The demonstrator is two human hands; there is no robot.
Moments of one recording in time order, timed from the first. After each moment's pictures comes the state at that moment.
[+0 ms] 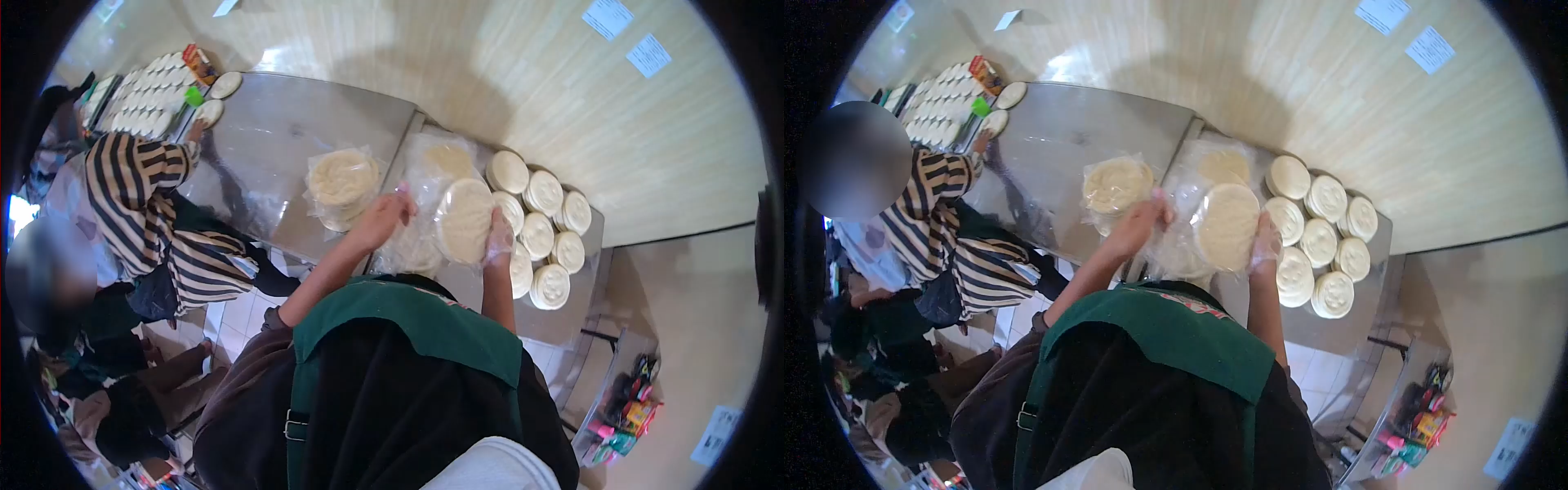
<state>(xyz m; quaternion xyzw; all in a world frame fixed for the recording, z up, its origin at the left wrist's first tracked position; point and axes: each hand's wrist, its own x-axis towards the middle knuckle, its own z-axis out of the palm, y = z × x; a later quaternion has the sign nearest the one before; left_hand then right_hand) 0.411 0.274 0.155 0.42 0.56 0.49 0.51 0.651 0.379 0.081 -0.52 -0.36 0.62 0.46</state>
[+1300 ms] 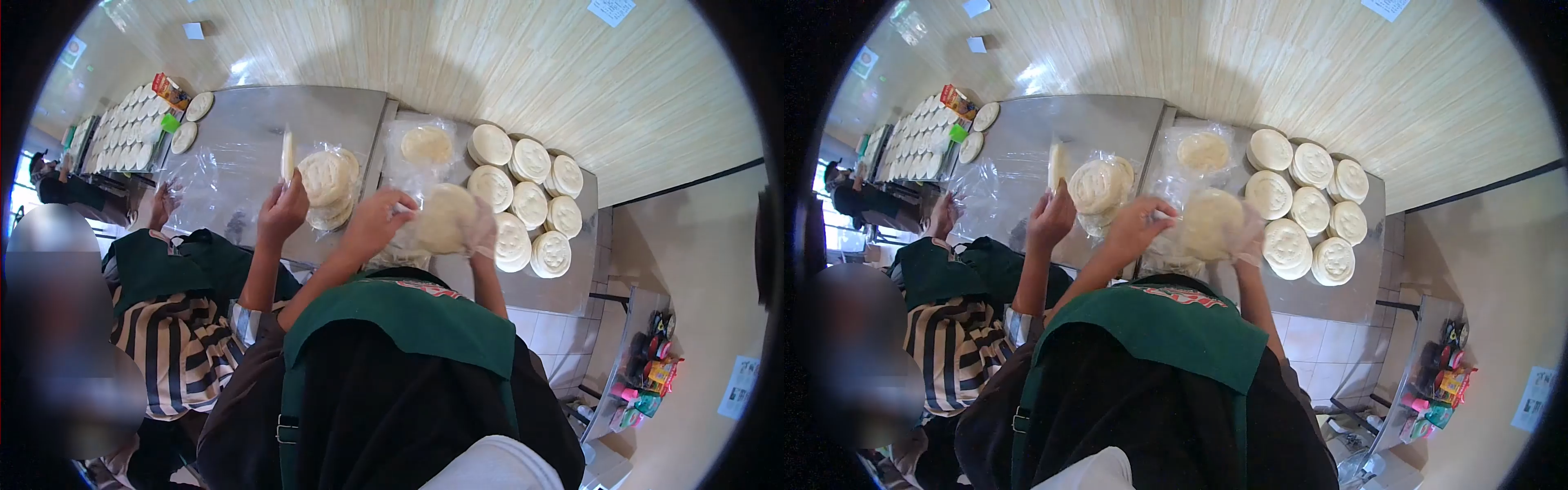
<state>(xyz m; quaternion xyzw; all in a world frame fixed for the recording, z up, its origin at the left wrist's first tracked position) 0.432 0.304 0.198 0.61 0.61 0.38 0.34 0.665 0.373 0.058 -0.56 -0.69 0.26 0.37</state>
